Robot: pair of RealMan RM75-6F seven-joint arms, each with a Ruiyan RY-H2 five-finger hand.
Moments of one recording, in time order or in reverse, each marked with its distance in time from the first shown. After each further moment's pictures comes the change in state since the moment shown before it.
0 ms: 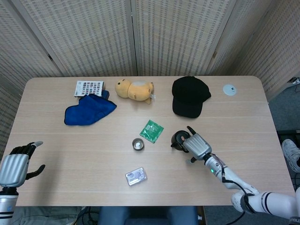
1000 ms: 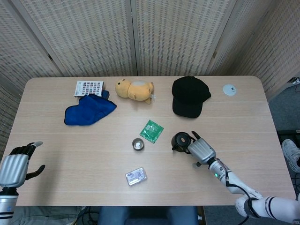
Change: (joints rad) left arm 0.002 -0.002 0.000 0.001 -0.001 -0.001 -0.002; right arm -0.035 0.011 -0.036 -0.009 0.009 0.005 0.009
